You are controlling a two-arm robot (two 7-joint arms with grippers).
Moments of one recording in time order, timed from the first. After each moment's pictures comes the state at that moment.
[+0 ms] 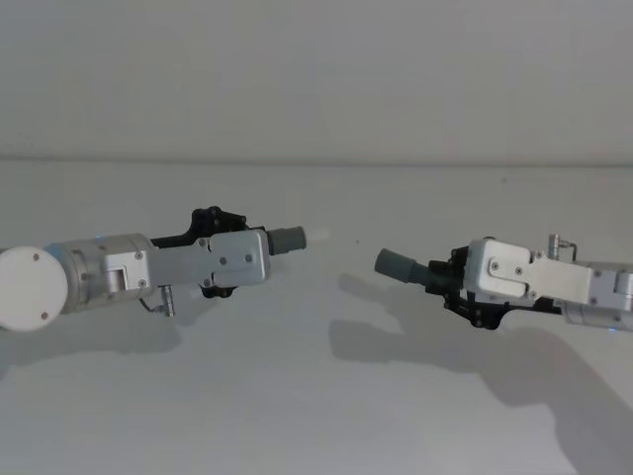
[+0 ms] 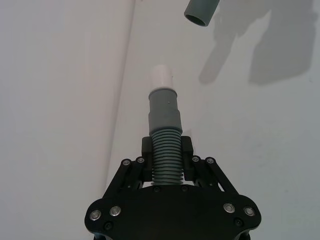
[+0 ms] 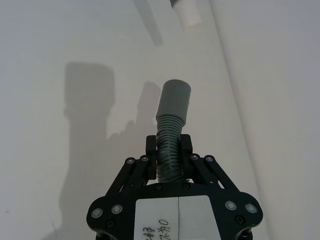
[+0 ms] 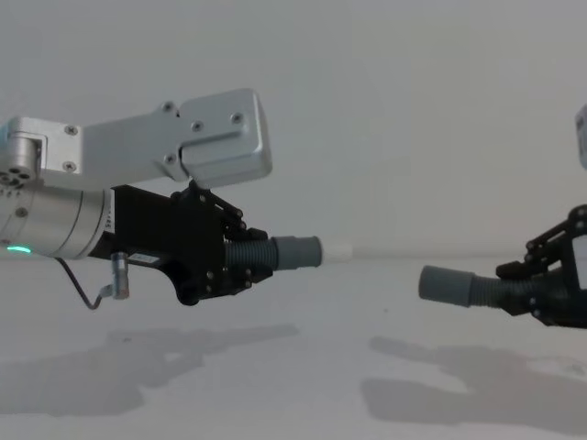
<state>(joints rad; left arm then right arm) -0.59 0.59 0.71 -1.56 0.25 0.01 -0.56 0.55 0.81 -0.70 -1.56 -0.04 -0.02 0.63</state>
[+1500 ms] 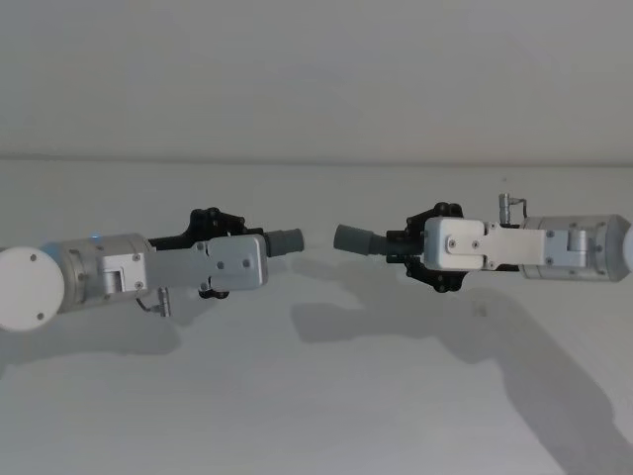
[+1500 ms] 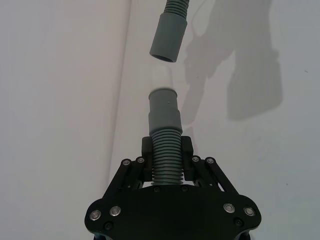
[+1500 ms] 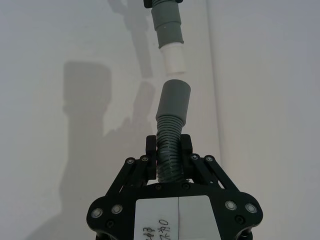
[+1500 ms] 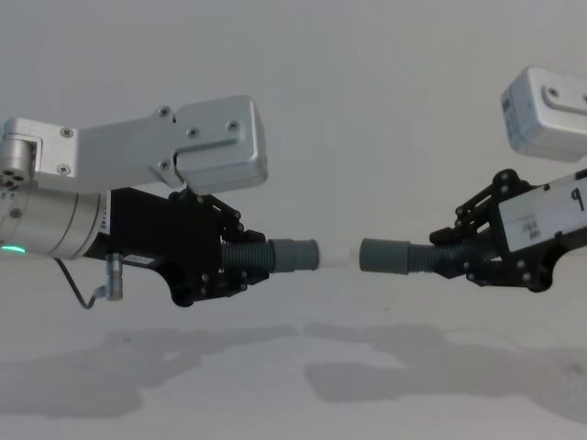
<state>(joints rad) -0.59 0.61 0.72 -1.56 0.27 -0.01 -0.57 0.71 0.66 -0.74 -1.40 -0.16 -0.17 0.73</state>
